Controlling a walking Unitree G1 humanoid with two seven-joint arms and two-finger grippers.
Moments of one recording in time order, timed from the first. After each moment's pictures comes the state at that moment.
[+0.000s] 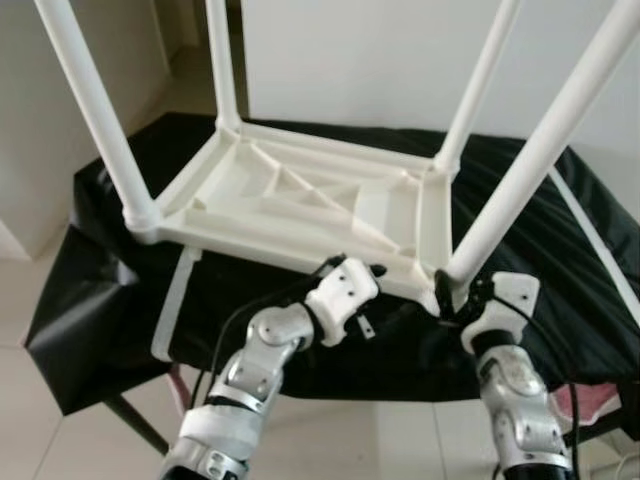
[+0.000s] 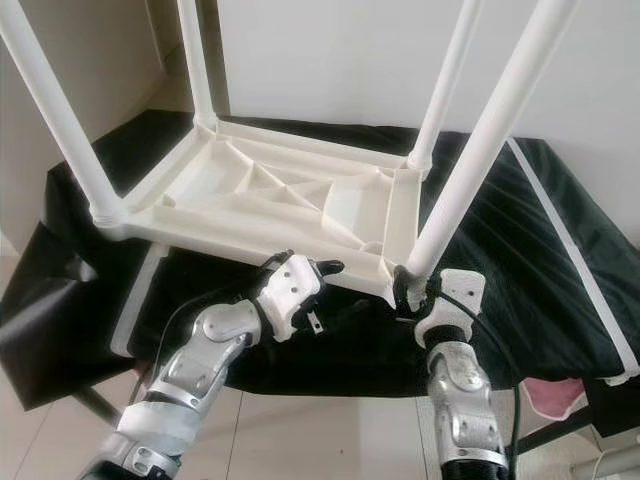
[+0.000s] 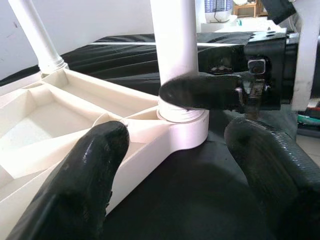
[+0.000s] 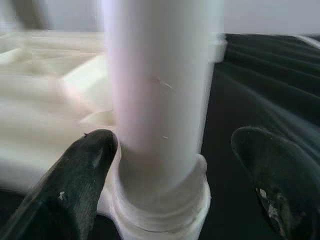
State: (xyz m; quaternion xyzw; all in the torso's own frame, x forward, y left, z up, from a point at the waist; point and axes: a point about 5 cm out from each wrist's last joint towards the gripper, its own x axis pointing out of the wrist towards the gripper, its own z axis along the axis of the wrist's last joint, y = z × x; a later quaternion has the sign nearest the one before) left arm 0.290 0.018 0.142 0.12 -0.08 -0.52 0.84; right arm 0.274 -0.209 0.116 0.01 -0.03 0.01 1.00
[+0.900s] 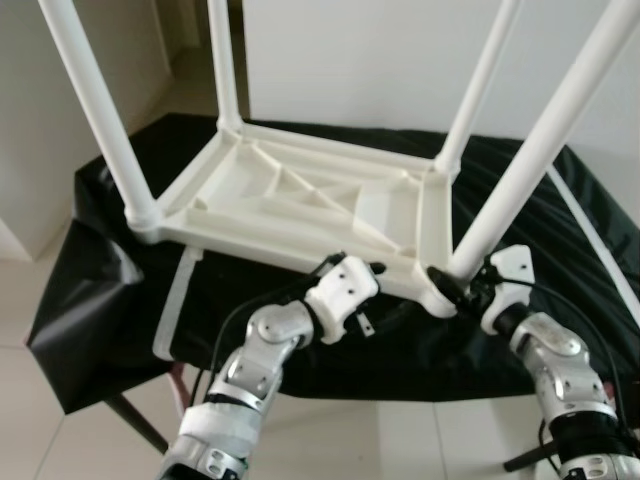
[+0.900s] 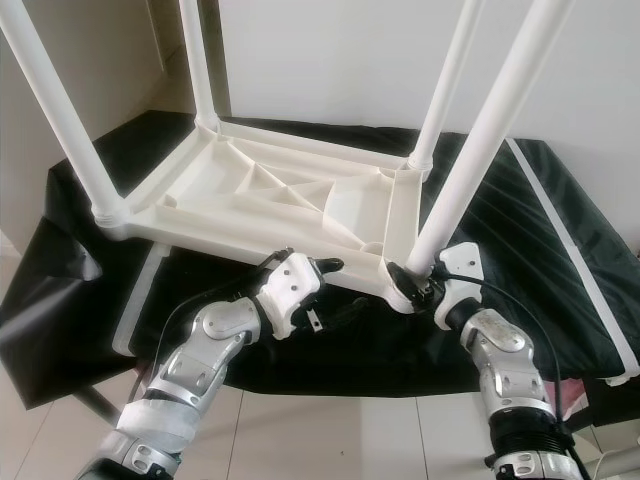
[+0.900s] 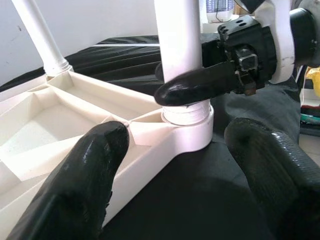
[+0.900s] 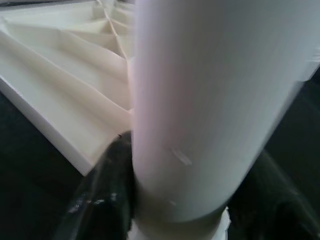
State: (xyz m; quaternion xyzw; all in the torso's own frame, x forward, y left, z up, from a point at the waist) left arm 0.292 0.018 0.145 0.13 -0.08 -0.51 0.84; right arm 0.303 -0.226 0.124 -0.06 0.00 0.22 0.97
